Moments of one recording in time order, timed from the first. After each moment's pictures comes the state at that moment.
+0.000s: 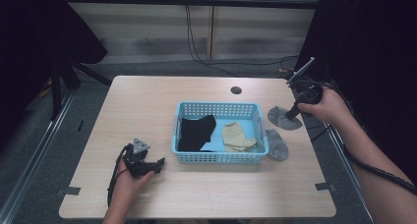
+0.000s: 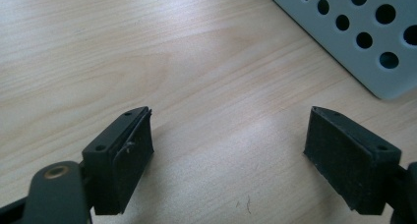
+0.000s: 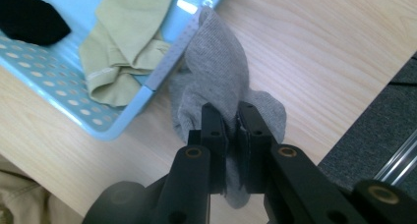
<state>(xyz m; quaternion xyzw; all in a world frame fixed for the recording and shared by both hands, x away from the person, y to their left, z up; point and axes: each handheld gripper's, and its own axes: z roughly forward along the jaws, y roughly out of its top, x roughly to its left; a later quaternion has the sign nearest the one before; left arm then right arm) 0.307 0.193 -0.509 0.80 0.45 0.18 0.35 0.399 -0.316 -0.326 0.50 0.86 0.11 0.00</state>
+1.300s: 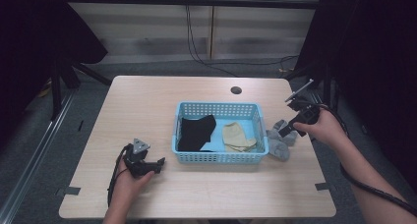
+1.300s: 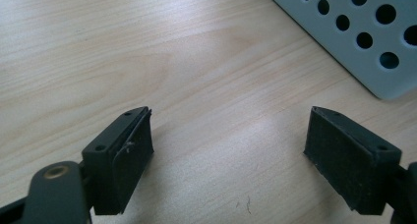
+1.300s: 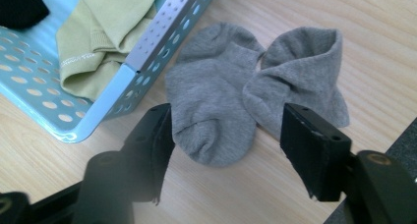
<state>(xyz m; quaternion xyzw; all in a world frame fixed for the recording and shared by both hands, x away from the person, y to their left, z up) 0.307 0.193 -0.509 0.80 0.44 0.19 0.35 0.375 -0.321 -0.381 0.50 0.86 0.14 0.00</state>
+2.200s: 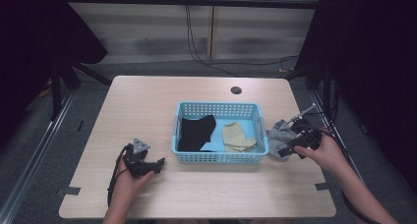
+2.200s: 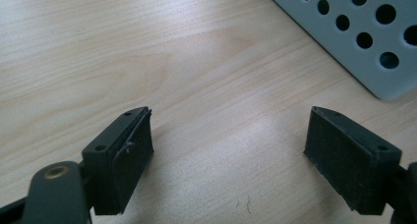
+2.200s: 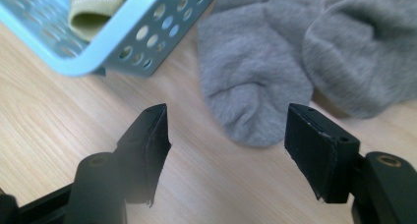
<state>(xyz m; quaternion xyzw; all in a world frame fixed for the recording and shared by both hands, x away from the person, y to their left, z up) 0.307 0.193 -0.509 0.80 0.44 0.19 0.35 0.323 -0.322 -0.424 0.47 0.86 0.18 0.00</state>
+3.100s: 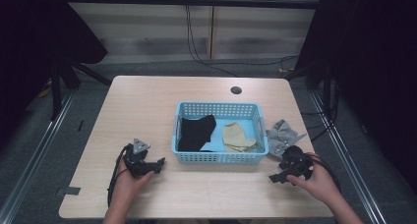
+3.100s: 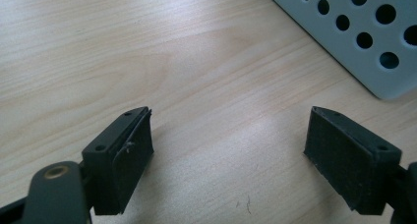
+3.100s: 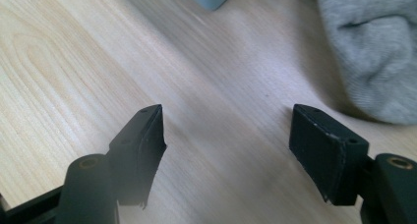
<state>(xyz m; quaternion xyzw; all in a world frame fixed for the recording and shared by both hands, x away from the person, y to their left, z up) 0.307 0.193 -0.509 0.80 0.45 0.19 0.35 0.269 -0.297 -0.475 0.43 0.88 0.20 0.00</state>
